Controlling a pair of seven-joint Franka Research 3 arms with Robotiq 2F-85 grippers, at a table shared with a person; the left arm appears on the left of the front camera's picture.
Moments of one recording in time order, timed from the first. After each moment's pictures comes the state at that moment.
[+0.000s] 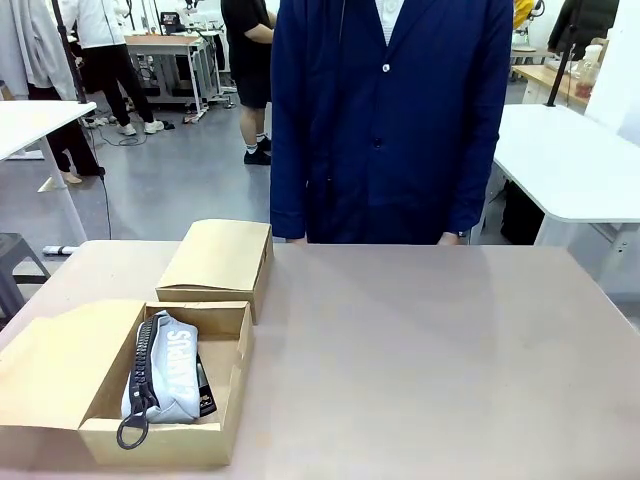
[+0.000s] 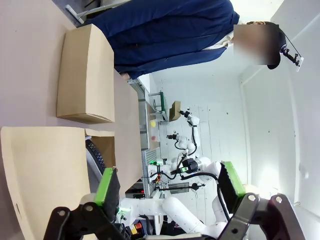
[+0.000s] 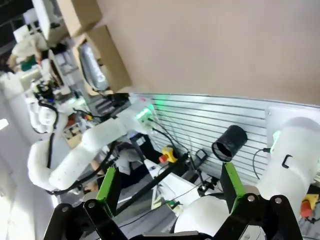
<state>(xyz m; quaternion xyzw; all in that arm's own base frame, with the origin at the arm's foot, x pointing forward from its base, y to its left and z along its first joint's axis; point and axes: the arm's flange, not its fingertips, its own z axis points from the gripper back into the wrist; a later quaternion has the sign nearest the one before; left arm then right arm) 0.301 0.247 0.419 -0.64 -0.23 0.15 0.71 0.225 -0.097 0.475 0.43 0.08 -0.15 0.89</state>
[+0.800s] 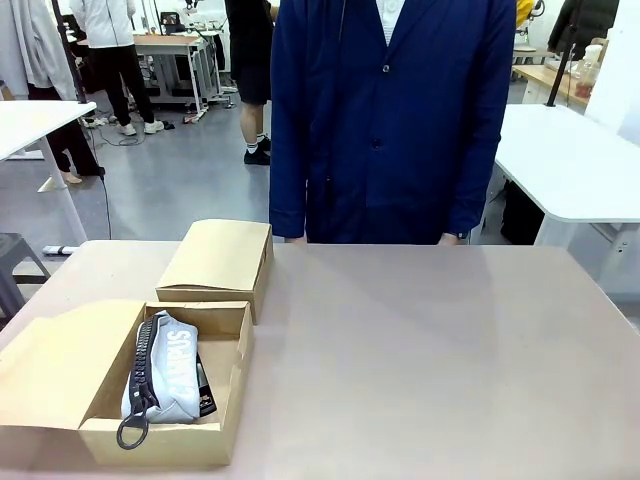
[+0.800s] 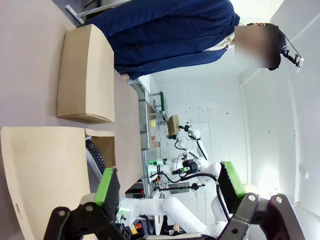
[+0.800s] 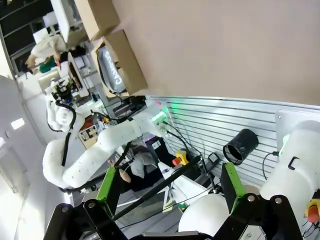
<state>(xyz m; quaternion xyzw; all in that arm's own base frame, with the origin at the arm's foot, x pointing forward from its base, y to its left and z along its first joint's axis) 0.301 0.247 0.418 -0.65 -0.23 0.15 0.71 0.217 -0.113 0.475 0.46 0.06 -0.16 0.87</state>
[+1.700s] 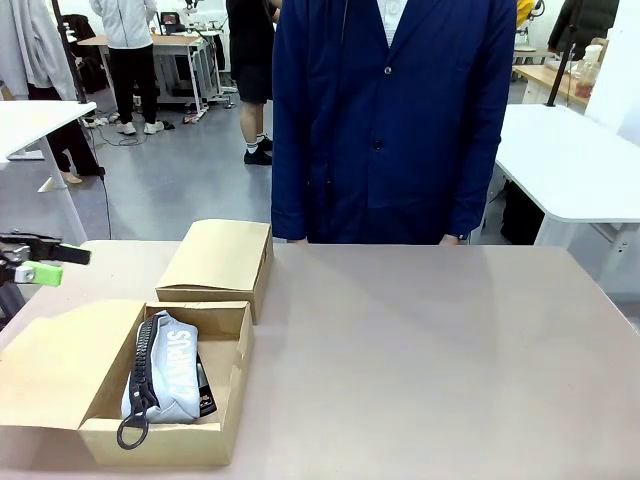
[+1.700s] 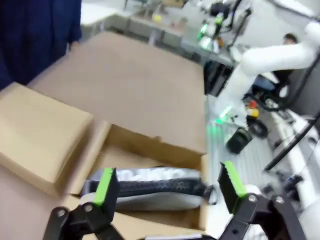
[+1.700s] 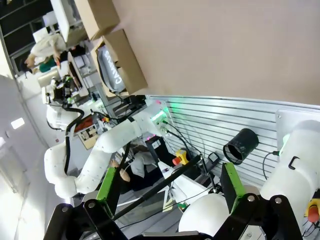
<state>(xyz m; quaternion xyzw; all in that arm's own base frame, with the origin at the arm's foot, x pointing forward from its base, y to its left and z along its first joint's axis) 0.321 0.074 0.431 -0.44 -0.39 -0.46 0.67 0.217 -0.113 0.475 0.46 0.07 -0.16 0.87</state>
